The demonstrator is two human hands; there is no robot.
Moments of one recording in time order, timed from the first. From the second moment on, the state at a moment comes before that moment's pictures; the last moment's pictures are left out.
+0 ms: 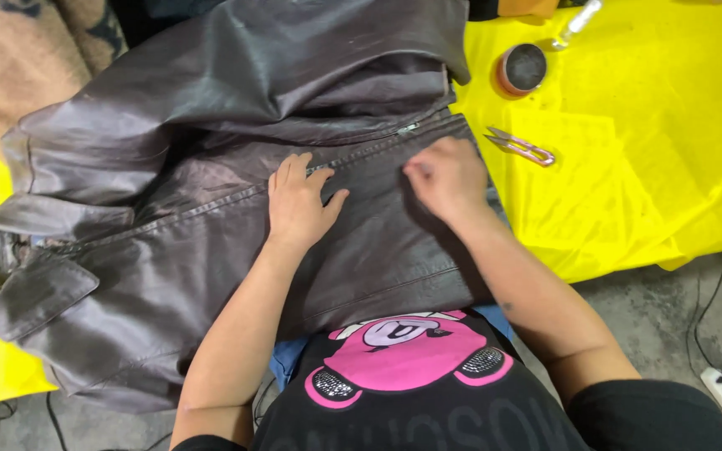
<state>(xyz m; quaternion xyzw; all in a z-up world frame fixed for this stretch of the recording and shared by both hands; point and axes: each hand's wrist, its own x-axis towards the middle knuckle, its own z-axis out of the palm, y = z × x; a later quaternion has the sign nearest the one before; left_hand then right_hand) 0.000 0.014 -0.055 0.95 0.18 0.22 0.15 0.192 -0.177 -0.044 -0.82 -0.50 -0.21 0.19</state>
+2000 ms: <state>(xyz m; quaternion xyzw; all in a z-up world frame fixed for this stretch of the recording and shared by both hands) -0.004 0.016 -0.040 0.96 0.16 0.21 0.13 0.130 -0.180 -0.048 -0.79 -0.54 -0.14 0.26</state>
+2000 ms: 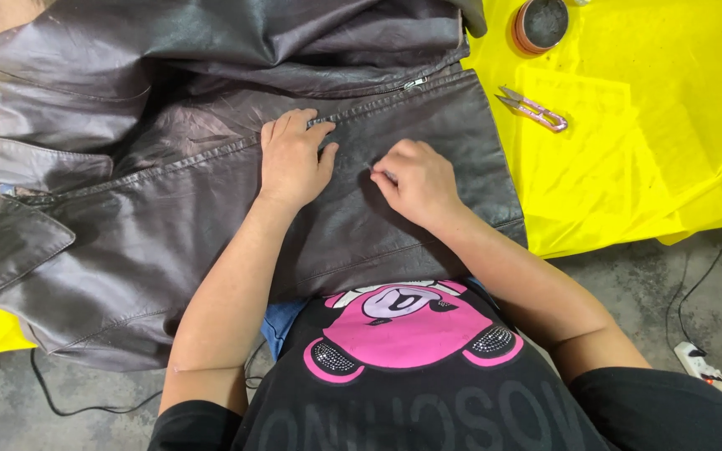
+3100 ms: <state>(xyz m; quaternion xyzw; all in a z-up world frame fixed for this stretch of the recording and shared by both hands) -0.040 -0.034 -0.033 0.95 0.25 0.05 0.20 0.137 -0.135 -0.040 -0.79 -0.57 -0.07 0.24</state>
